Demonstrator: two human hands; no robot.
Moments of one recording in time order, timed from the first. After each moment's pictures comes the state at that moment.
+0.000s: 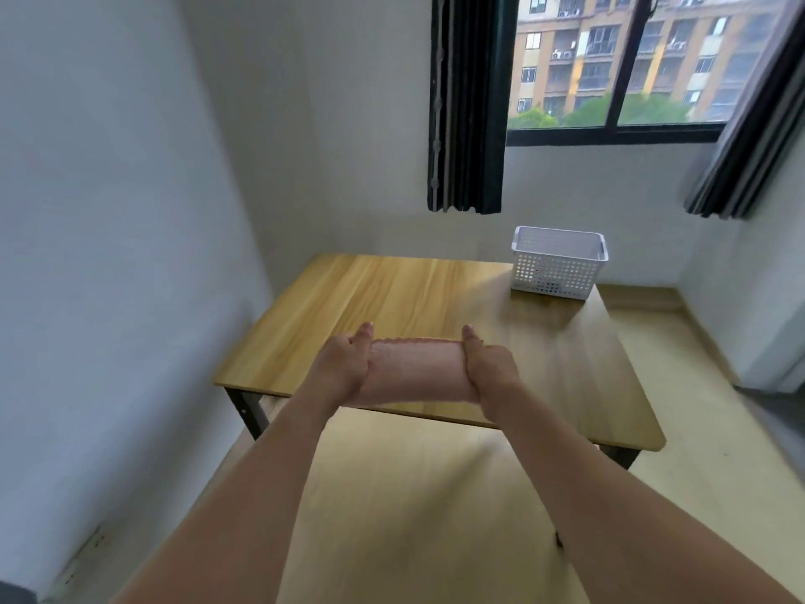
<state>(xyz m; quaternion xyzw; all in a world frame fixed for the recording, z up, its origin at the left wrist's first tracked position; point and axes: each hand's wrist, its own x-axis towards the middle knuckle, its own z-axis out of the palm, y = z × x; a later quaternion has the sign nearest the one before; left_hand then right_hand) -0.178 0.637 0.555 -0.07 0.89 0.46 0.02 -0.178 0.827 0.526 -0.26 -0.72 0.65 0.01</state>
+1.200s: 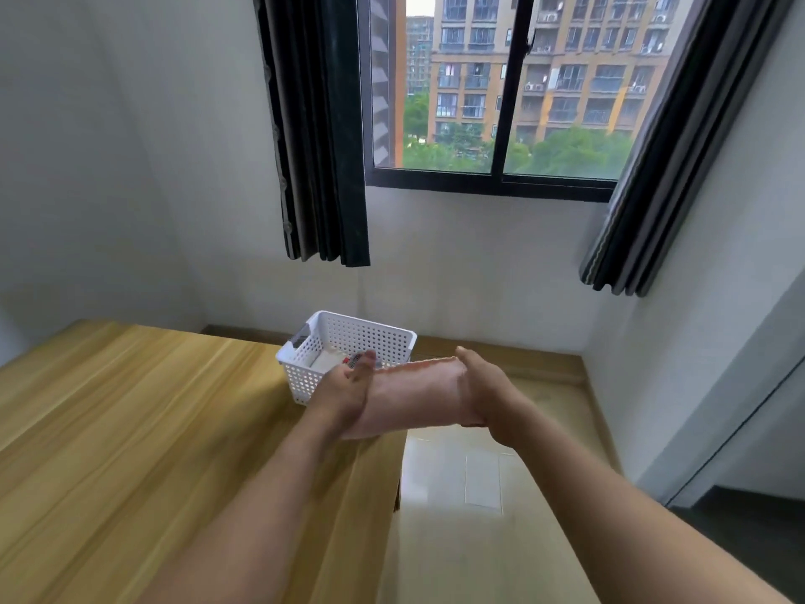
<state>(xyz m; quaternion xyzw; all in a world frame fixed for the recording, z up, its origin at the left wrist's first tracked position) -0.595 1.315 0.519 -0.04 0.86 0.50 0.03 -0.575 1.512 0.544 -0.22 -0.69 0.68 -0.11</state>
